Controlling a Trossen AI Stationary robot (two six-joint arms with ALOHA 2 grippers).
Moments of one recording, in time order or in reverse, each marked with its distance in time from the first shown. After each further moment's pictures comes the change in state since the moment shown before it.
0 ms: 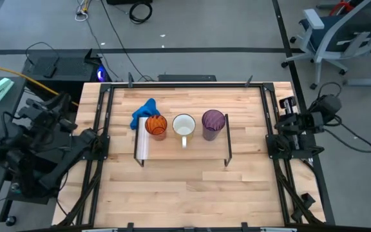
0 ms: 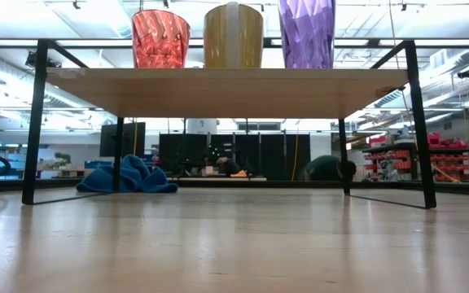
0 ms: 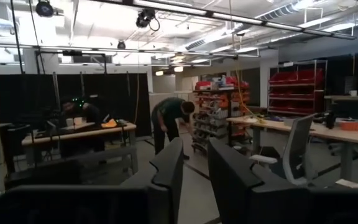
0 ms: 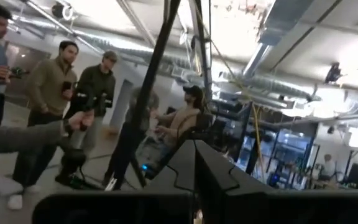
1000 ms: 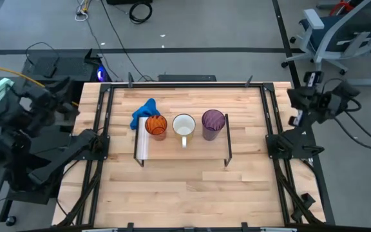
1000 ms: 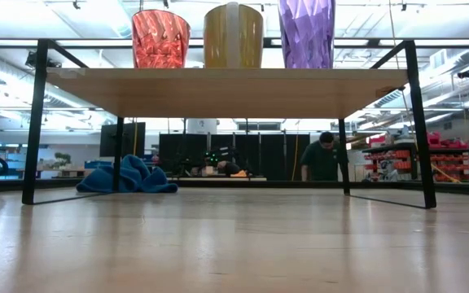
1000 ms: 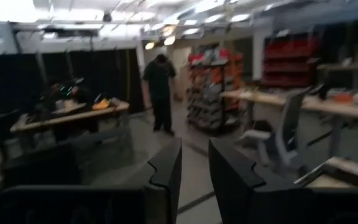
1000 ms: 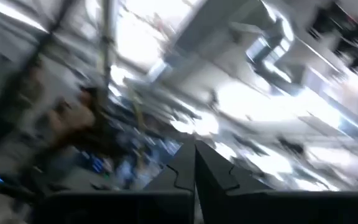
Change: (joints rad) left arm 0.026 0.326 0.232 -0.040 0.059 0.018; right arm 0.004 0.136 0.189 0.257 0.257 -0.489
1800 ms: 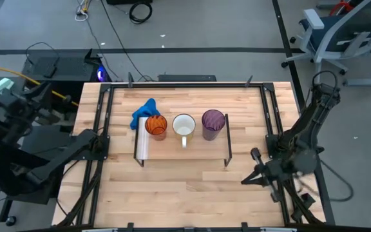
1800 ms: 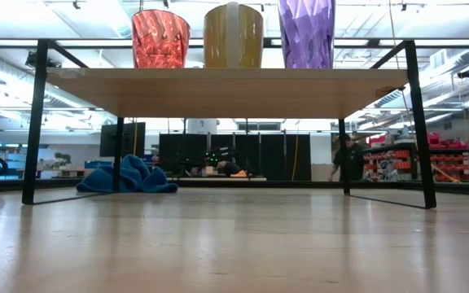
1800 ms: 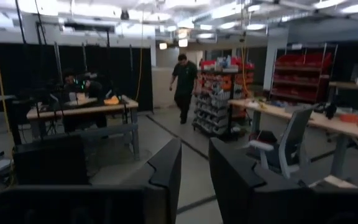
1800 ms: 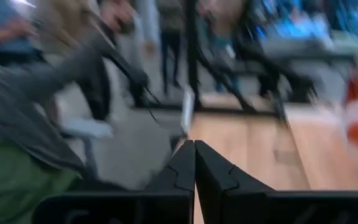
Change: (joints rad) left arm 0.001 0.053 0.289 -0.232 -0.060 -0.081; right arm 0.326 0.706 -0.043 -0.153 0.121 1.182
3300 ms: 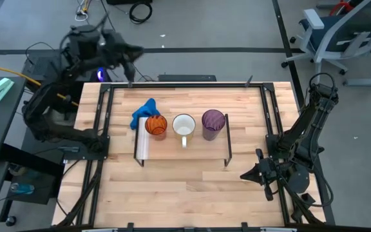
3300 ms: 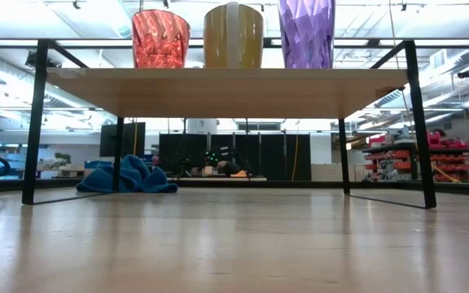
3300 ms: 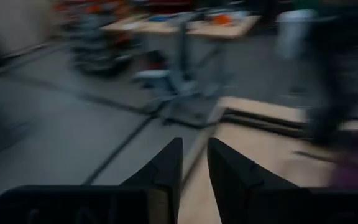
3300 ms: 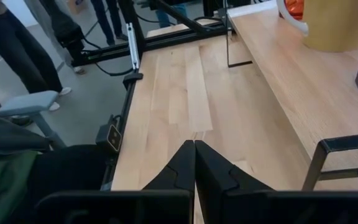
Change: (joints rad) left arm -0.351 0.889 0.283 0.229 0.208 0.136; right arm 0.080 0.047 0.000 -0.400 0.171 0.541
